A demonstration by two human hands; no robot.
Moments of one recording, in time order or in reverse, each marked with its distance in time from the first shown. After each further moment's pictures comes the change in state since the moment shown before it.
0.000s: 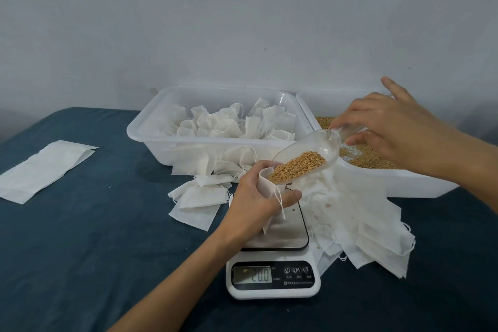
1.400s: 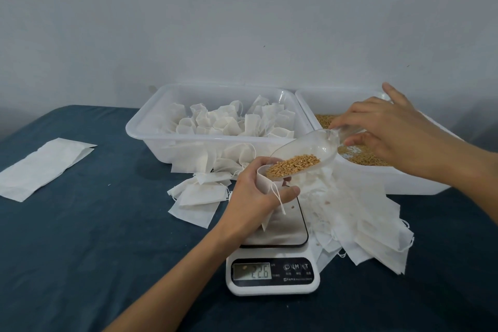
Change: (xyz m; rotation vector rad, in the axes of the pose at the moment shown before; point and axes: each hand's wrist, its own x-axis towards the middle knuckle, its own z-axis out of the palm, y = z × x) left_hand 0.000 0.004 -0.001 -0.087 -0.031 -0.005; right_hand -0.005 -0.001 0.009 0.047 -0.023 0.023
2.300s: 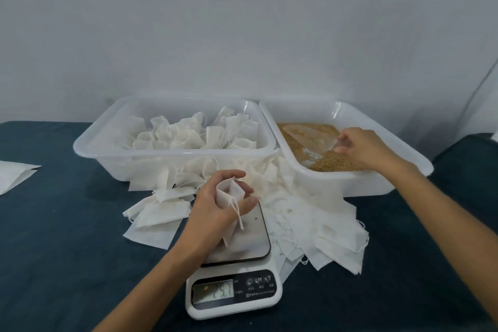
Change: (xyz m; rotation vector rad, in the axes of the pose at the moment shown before) left_hand 0.002 -0.008 -0.002 0.040 0.029 0.058; right_hand 0.002 0.093 0.077 0.273 -0.121 0.664
